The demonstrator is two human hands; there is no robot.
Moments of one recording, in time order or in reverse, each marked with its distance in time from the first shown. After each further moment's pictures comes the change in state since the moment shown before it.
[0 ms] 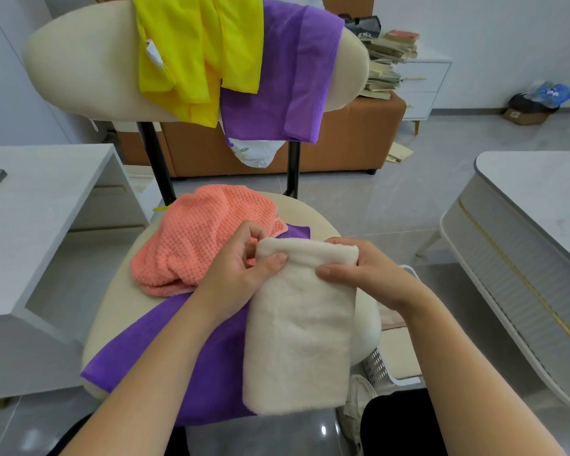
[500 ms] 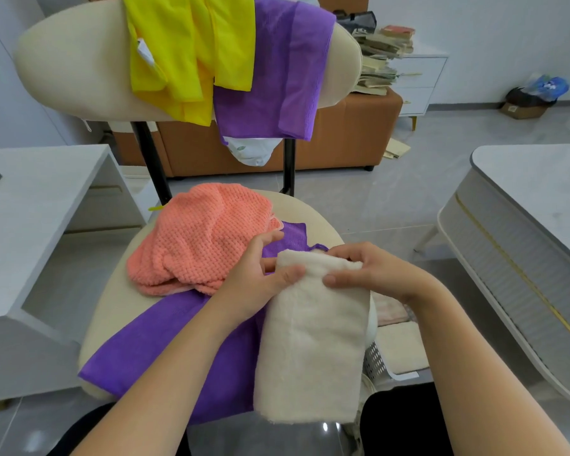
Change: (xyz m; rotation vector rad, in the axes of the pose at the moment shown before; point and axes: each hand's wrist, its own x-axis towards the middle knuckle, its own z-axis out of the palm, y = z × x) left_hand 0.002 -0.010 0.027 -0.095 -0.023 -0.251; right_hand -0.007 0.000 -0.016 -0.125 -0.080 0.155
